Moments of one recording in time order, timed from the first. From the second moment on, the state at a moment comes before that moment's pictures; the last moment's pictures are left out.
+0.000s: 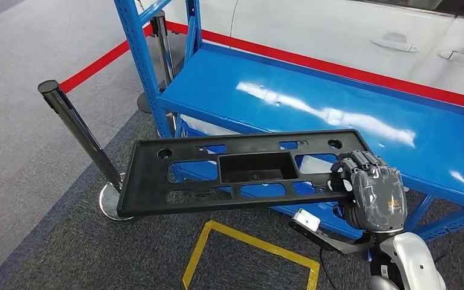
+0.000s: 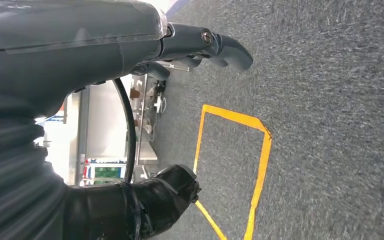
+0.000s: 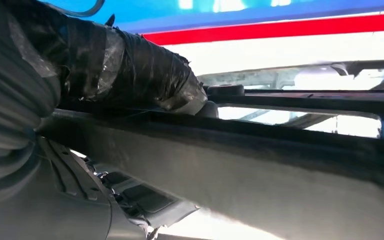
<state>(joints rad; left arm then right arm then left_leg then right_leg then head) 0.00 -0.17 1.00 -0.28 -1.50 -0.22 0.16 0.04 -0.24 0.11 -1.76 1.35 -0.06 -0.13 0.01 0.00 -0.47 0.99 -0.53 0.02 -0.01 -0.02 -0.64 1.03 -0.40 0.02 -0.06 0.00</state>
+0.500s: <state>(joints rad) 0.00 -0.17 1.00 -0.28 -1.50 -0.22 0.16 0.04 -0.24 0.11 -1.78 1.35 -0.06 -0.13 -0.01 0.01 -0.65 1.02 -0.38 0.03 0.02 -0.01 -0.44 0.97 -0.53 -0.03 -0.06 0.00</state>
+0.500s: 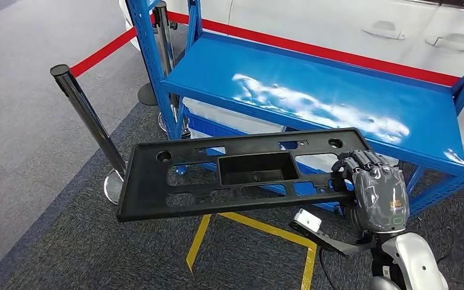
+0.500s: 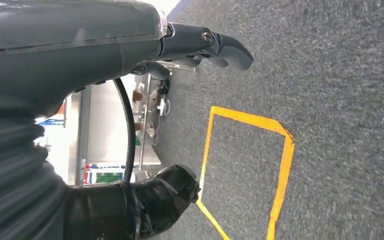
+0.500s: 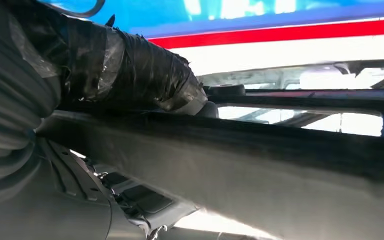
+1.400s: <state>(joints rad) -0.01 -0.18 1.00 -0.28 -1.50 -0.22 0.16 0.03 -0.27 0.11 -1.78 1.31 -0.05 -0.13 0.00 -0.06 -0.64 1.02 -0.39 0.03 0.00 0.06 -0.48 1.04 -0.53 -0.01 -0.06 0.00</state>
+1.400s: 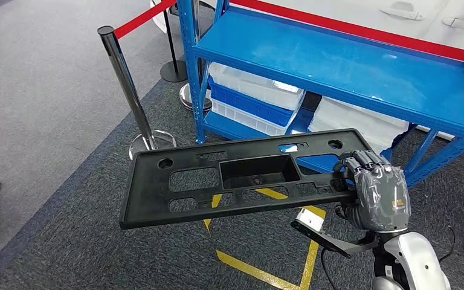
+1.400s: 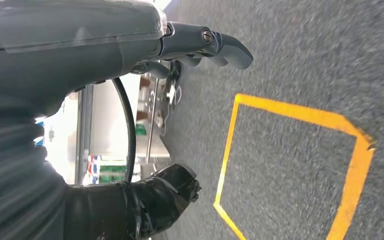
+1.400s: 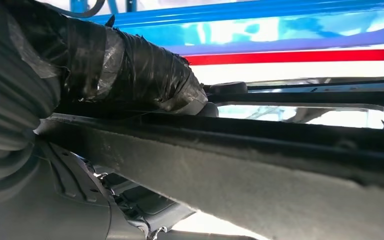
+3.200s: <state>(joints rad) 0.00 -0.18 1.05 -0.28 -1.50 -0.22 0.13 0.03 -0.33 0.11 -1.79 1.29 -0.05 -0.12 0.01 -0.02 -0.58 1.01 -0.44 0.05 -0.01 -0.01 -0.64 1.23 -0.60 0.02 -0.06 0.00</state>
